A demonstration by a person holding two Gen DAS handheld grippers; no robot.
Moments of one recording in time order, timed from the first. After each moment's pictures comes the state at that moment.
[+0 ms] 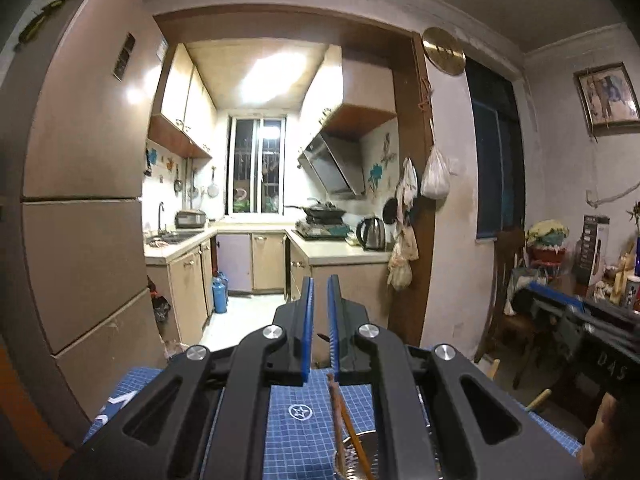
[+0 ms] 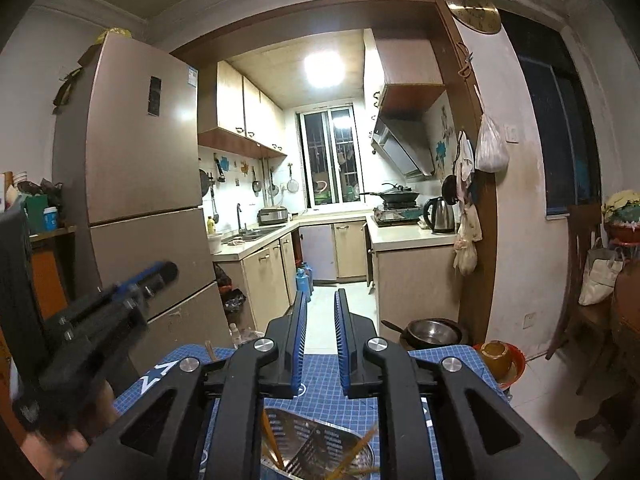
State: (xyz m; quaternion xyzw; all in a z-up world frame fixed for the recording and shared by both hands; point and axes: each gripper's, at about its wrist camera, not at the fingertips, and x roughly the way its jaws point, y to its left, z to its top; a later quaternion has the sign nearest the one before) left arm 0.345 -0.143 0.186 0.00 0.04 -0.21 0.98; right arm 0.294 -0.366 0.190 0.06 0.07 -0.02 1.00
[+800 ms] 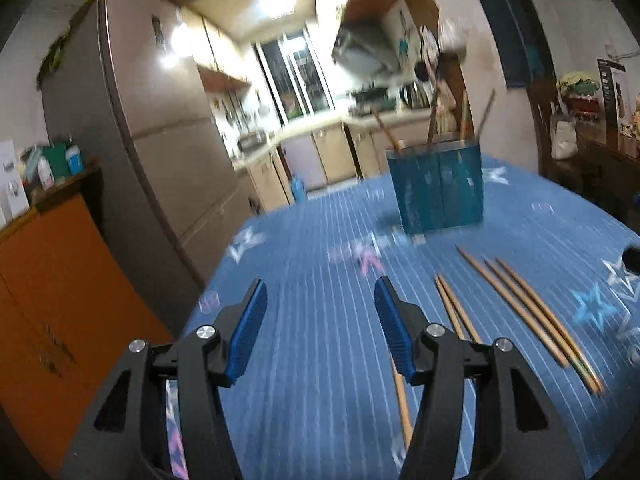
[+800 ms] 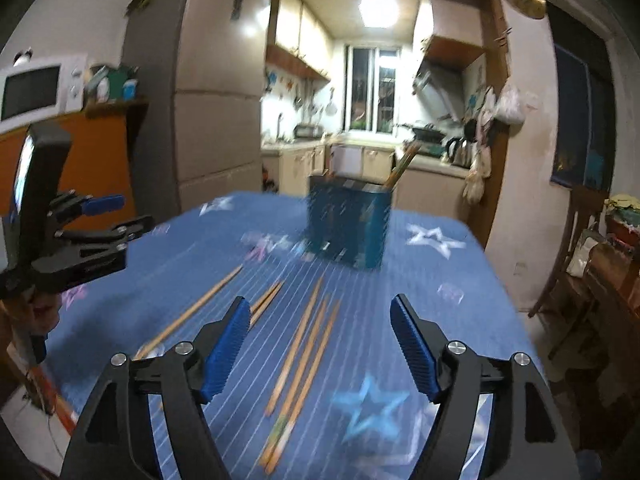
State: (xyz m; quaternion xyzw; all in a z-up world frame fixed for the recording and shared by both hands) left arm 0.124 -0.048 0.049 0.17 0.22 -0.08 0.96; right arm 0.030 -0.288 0.045 -0.03 0.22 0.04 0.97
